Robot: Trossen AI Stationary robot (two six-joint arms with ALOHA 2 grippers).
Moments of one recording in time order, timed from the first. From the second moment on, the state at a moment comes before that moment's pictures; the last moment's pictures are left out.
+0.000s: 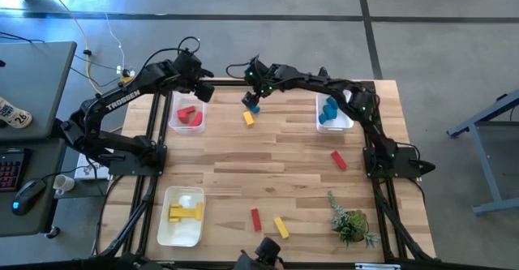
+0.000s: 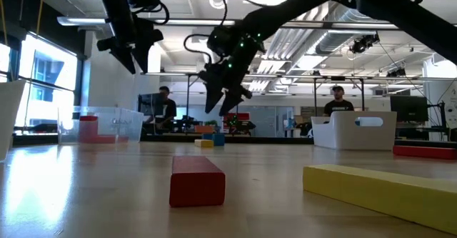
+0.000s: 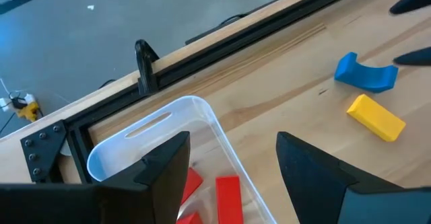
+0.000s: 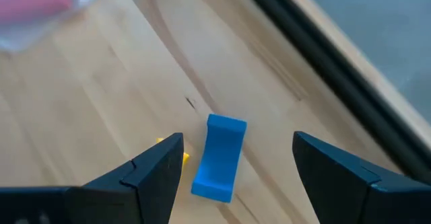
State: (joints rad) left arm 0.88 1.26 1.12 -0.89 -0.24 -0.25; right arm -0.47 2.29 2.01 -0.71 0.00 0.16
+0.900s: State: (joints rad) left arm 0.88 1.26 1.12 -0.87 -0.25 -0.25; right arm -0.45 2.38 2.01 -0.81 0.02 0.17
